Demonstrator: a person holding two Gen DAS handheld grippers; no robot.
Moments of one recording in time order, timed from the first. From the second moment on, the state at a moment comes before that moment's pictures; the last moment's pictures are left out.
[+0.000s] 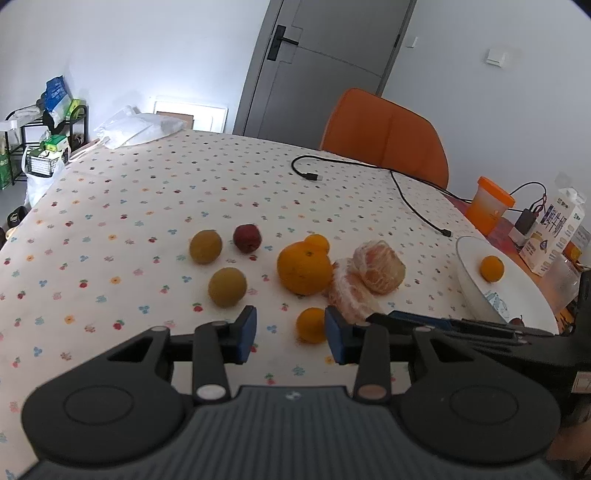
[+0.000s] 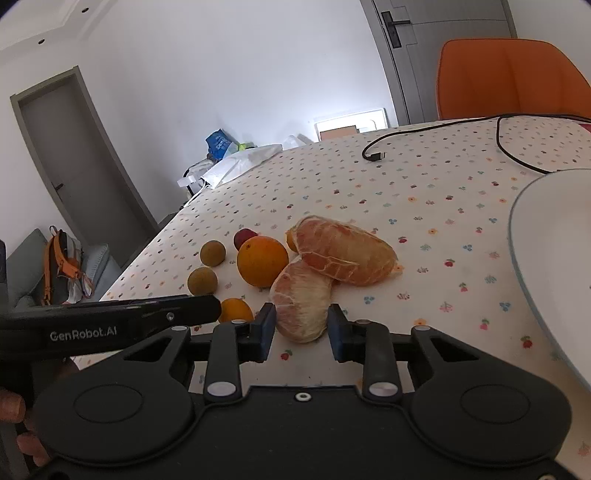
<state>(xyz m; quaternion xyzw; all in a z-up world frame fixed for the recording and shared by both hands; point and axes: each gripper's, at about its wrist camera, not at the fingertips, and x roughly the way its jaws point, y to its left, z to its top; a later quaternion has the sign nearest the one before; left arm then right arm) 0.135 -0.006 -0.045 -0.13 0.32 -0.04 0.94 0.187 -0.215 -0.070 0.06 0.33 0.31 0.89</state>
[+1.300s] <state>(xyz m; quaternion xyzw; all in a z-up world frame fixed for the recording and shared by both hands) 0.136 0.022 -0.053 -0.15 0.32 -0.02 0.93 0.194 -0.186 -0.069 0.00 0.31 0.31 0.90</state>
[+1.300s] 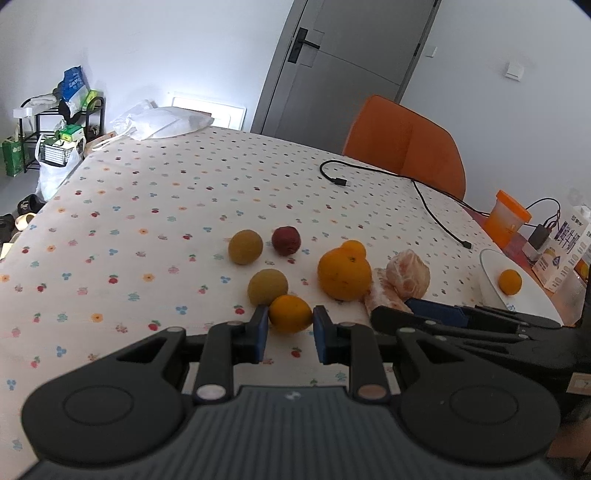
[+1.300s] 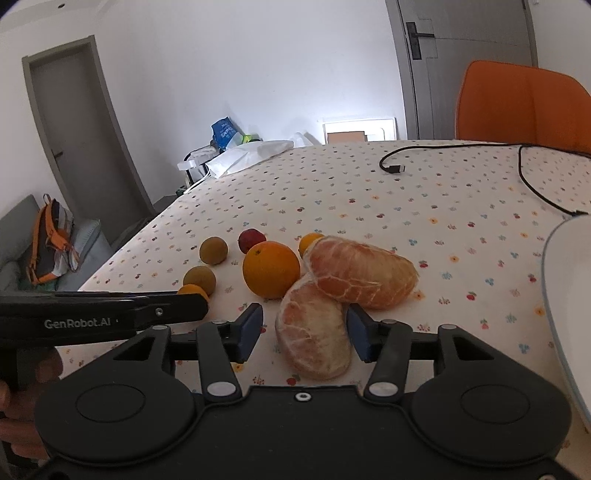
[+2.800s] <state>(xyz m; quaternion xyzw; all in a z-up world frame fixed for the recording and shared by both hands) 0.120 -0.047 -0.017 -0.08 0.29 -0.05 0.95 0.151 -0.261 -0.026 0.07 0.24 0.32 0.92</state>
